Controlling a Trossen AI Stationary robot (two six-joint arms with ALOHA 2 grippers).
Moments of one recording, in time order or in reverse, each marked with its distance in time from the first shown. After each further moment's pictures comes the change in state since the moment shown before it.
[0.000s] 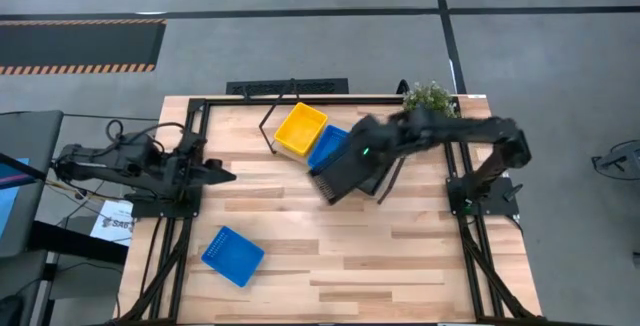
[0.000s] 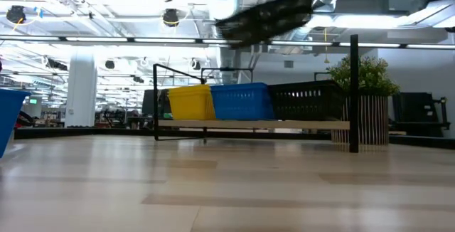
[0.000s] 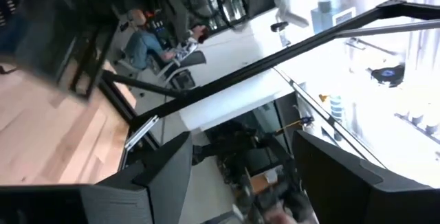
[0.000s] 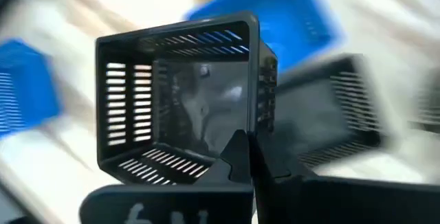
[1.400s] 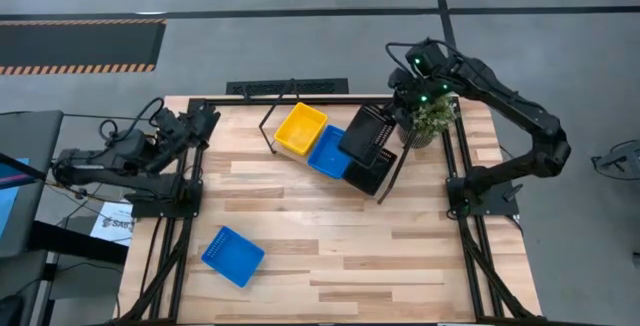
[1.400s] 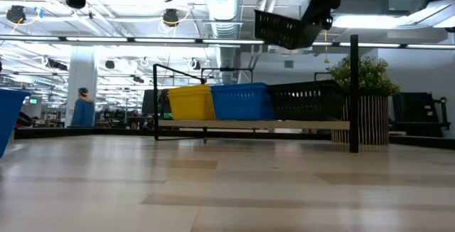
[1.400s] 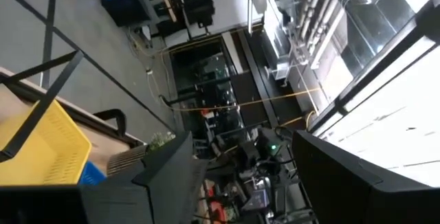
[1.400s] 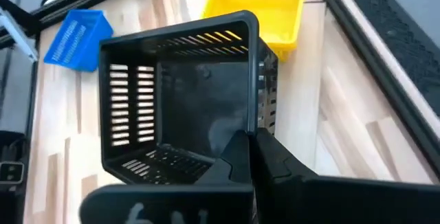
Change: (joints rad) left arm 0.048 -0.041 0.000 -0.001 -0.922 -0.012; right arm -0.734 -0.345 -0.420 0.355 -0.687 -1.098
